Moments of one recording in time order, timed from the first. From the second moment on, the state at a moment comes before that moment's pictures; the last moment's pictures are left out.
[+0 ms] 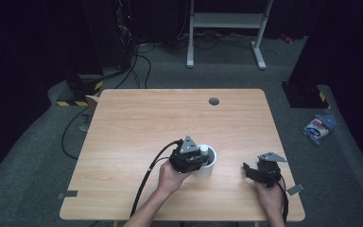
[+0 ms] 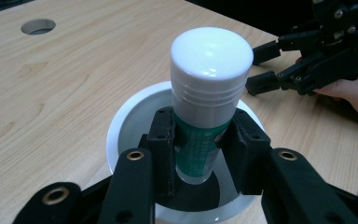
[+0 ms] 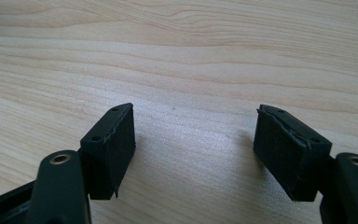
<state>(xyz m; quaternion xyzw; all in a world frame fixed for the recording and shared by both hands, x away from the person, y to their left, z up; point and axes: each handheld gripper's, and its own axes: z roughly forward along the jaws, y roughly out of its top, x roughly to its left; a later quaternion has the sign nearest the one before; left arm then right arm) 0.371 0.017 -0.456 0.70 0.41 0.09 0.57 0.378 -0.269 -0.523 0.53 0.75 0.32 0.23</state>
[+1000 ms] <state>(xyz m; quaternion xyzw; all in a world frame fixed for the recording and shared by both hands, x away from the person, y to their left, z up) 0.368 0.018 -0.462 0.70 0.41 0.10 0.58 0.377 -0.269 -0.523 0.53 0.75 0.32 0.23</state>
